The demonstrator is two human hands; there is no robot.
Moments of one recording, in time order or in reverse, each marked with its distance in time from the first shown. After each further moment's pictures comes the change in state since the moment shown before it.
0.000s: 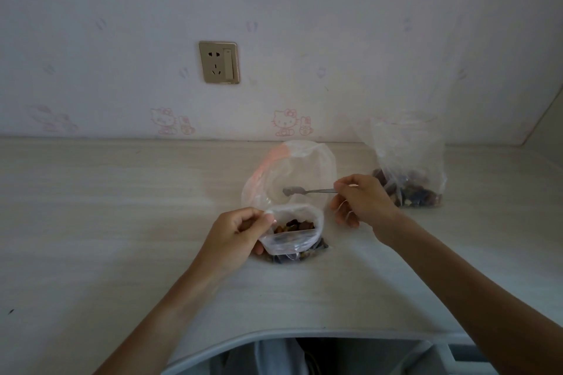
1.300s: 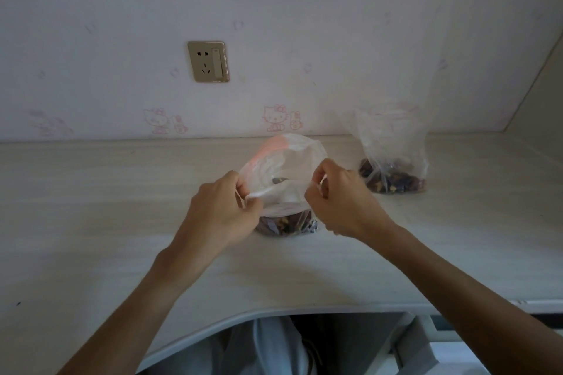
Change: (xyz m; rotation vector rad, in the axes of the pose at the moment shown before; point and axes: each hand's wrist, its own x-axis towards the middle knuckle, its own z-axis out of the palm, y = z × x) left_hand -0.007 0.047 -0.011 0.627 0.173 0.133; right_hand -0.066 -0.025 0.012 -0.596 0.000 -0.454
